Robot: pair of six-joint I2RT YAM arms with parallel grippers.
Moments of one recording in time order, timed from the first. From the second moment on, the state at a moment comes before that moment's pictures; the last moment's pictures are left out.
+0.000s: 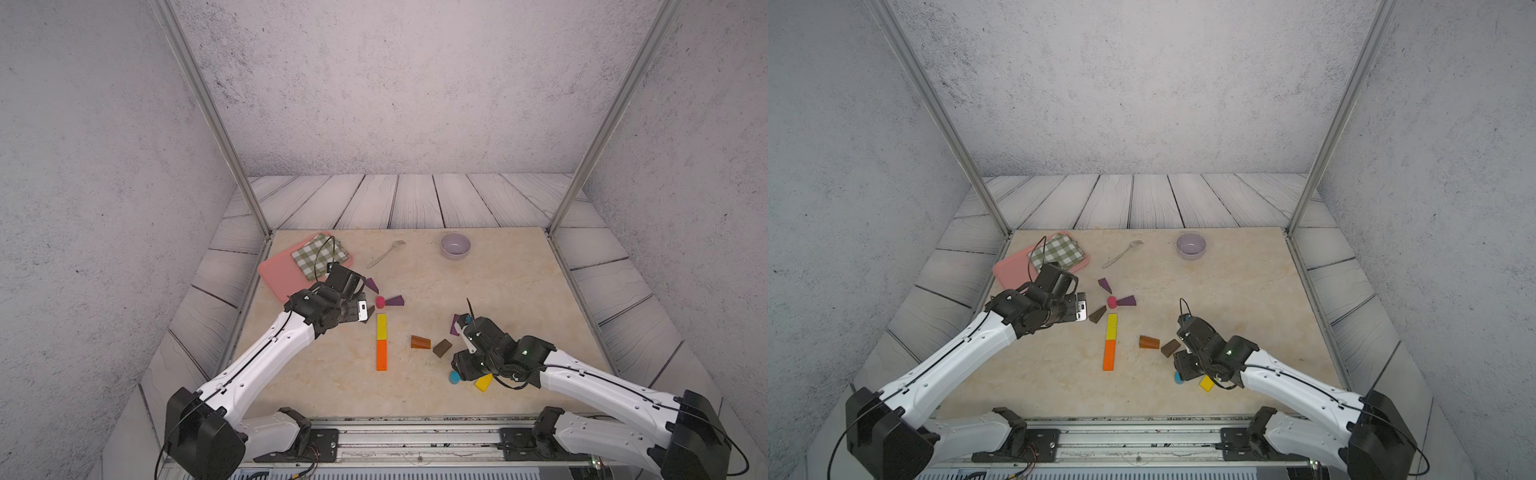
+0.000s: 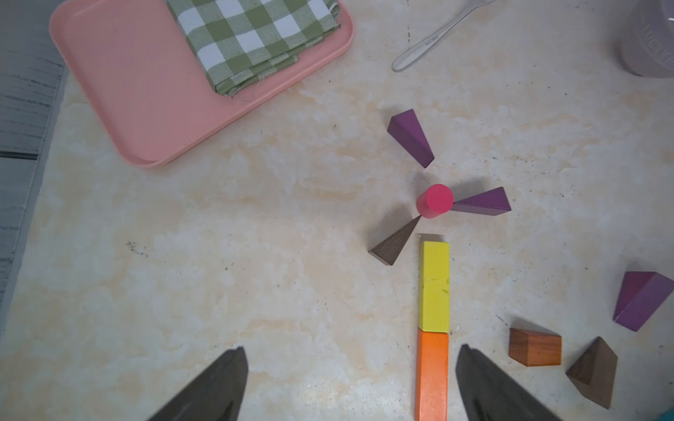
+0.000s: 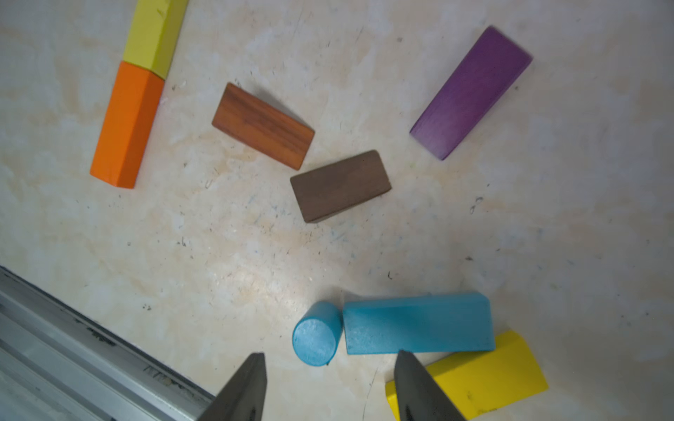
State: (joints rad) left arm -0.53 1.23 1.05 -0.85 -0.27 -0.53; right arm 0.86 1.09 0.68 -0.70 0.02 0.47
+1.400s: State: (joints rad) left arm -0.50 1.26 0.99 -0.80 -0.22 -0.46; right arm 0.91 1.44 0.83 -0.76 0.10 0.39
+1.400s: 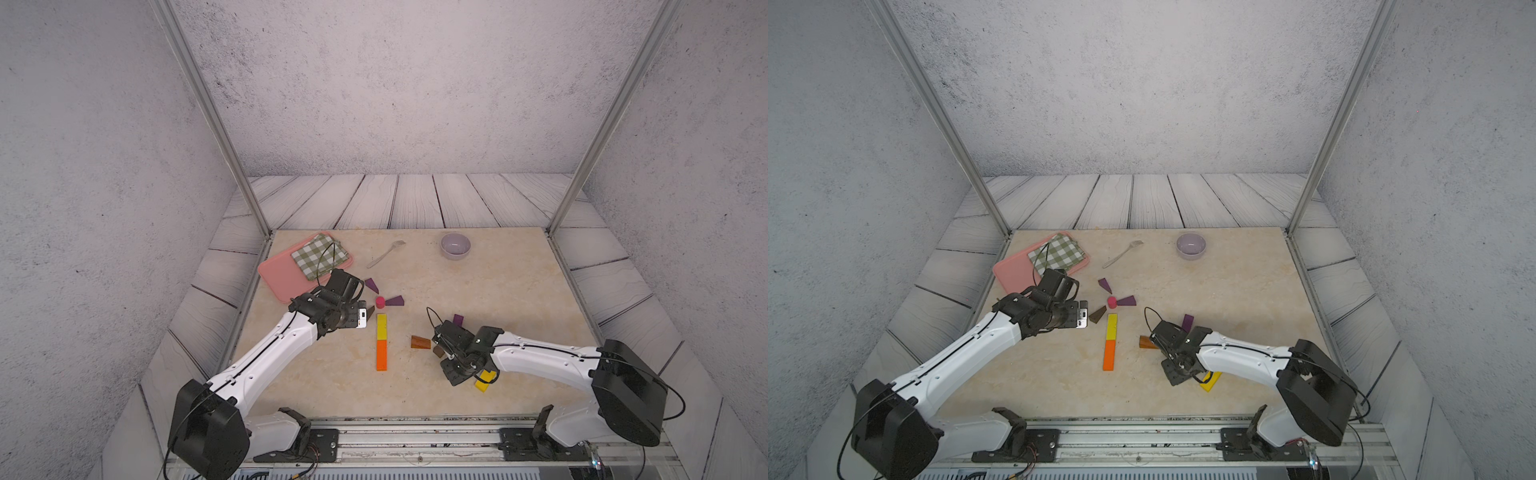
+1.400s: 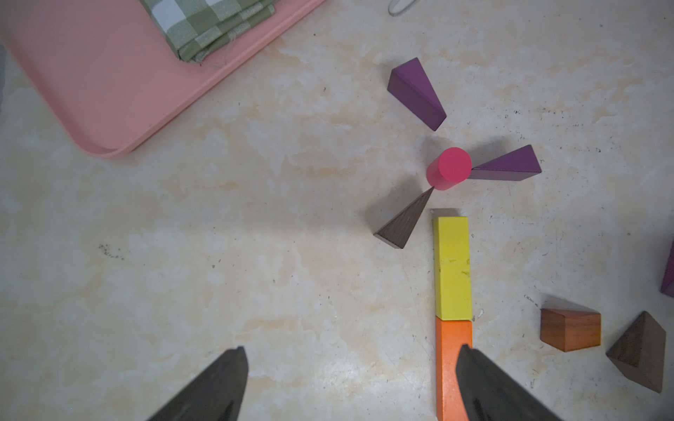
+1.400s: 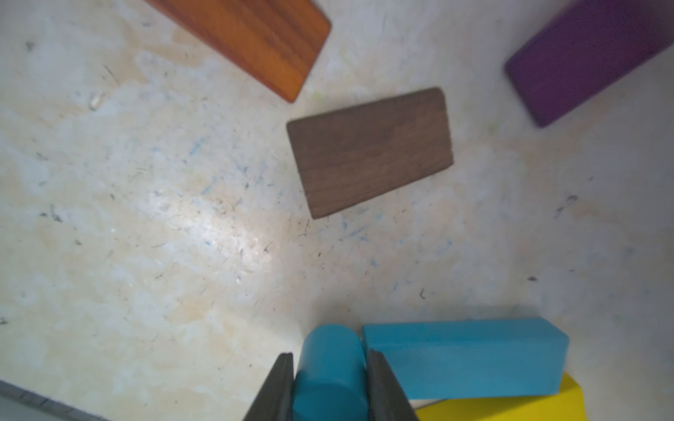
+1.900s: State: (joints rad) left arm -0.50 1.26 0.99 -0.80 -0.22 -0.46; right arm 0.57 1.66 1.38 -0.79 0.10 0.15
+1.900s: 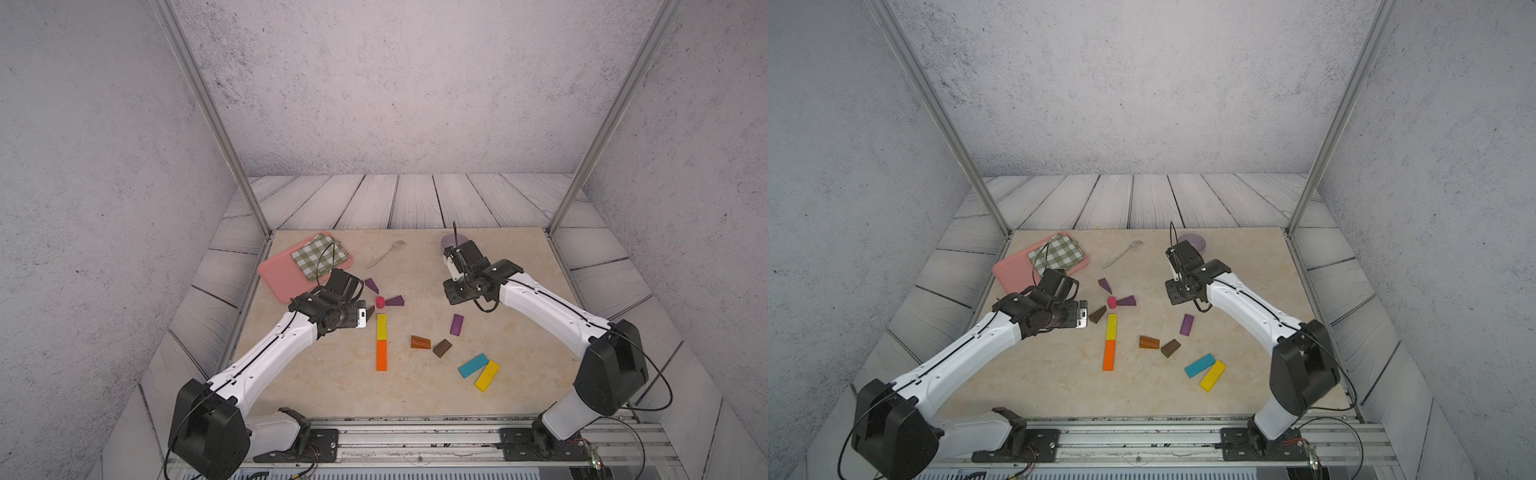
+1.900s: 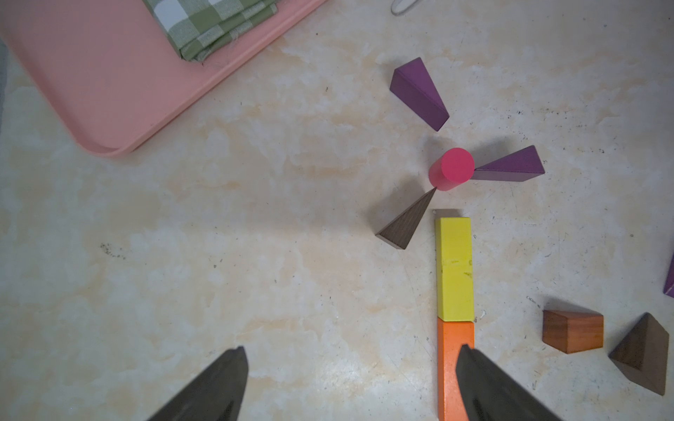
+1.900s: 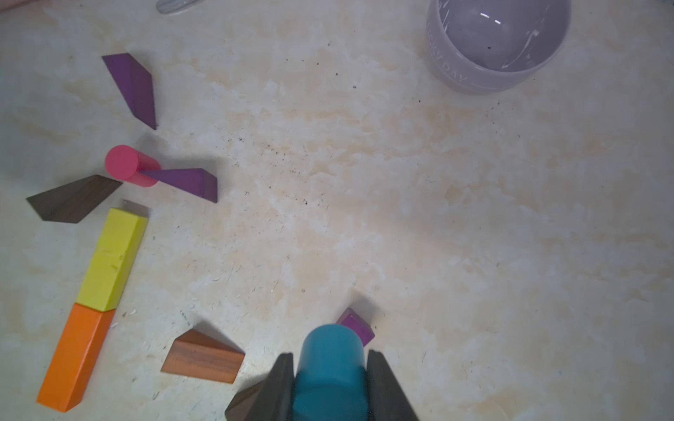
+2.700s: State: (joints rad) left arm -0.50 1.30 0.99 -0.79 -0.22 -0.46; right arm 0.47 2.00 1.47 -0.65 0.08 0.16
